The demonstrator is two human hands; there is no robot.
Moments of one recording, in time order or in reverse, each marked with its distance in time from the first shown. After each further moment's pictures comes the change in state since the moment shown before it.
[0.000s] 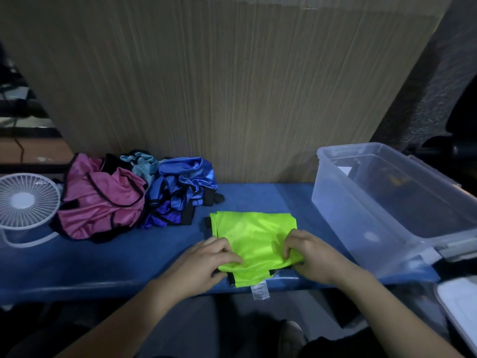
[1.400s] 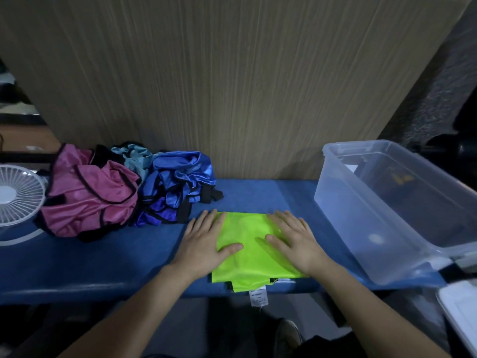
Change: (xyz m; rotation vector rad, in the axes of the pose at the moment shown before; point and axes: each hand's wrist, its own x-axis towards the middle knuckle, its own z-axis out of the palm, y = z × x) left_hand 0.041 -0.017 0.018 -0.001 -0.021 -0.517; right_hand 0.047 -0.002 0.027 0.093 0.139 0.184
